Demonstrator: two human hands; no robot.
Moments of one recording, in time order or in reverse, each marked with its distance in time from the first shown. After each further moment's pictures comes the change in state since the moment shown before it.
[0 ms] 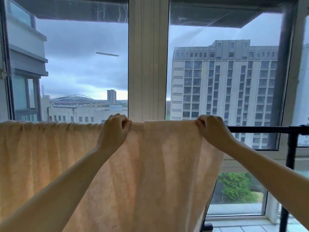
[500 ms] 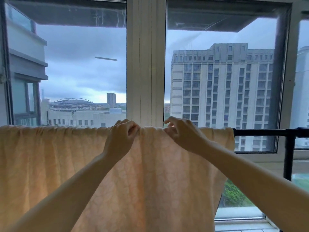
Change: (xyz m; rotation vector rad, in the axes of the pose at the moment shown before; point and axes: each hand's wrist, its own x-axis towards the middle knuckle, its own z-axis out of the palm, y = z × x) left_hand -0.008 0.018 0.014 -0.126 -0.041 0.087; right_hand 0.003 -0.058 0.016 0.148 -0.119 -0.261
